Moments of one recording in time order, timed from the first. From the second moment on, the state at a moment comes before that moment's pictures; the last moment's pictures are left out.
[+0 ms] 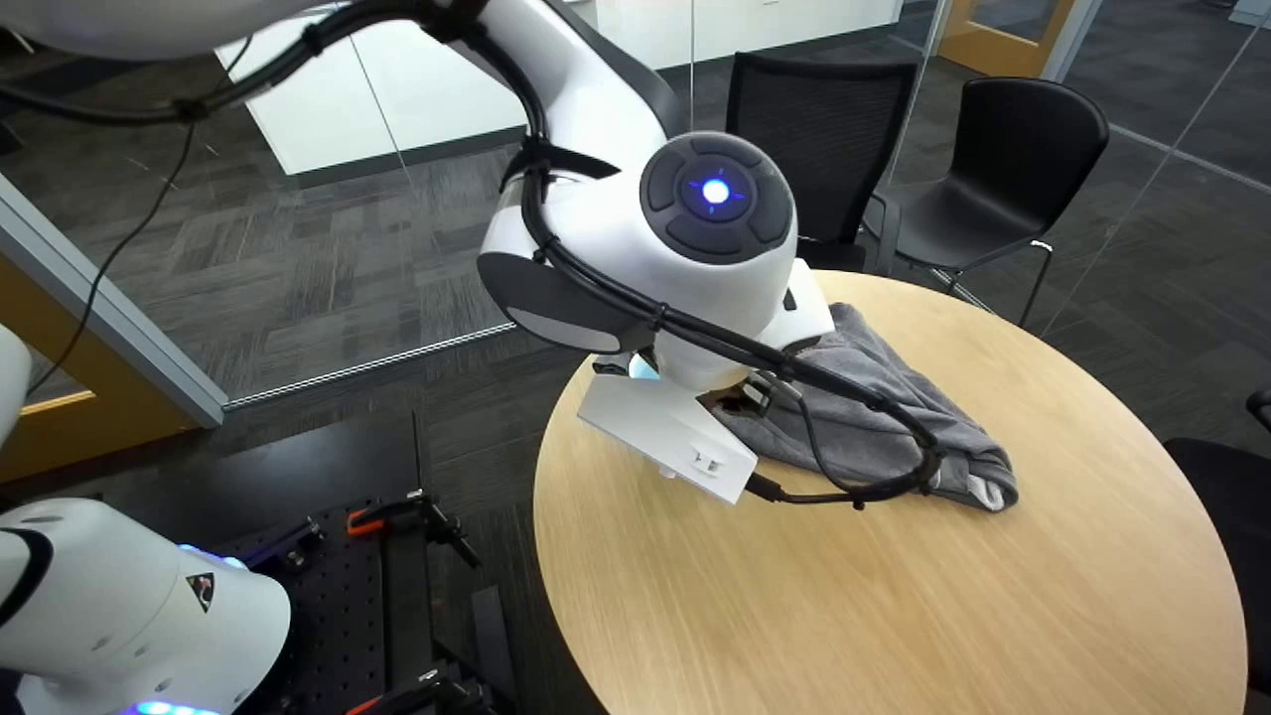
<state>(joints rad) -0.05 0.17 -0.03 -2.34 0.71 2.57 -1.30</state>
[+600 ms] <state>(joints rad) 0.21 0.38 -0.27 -2.28 0.42 2.84 -0.65</state>
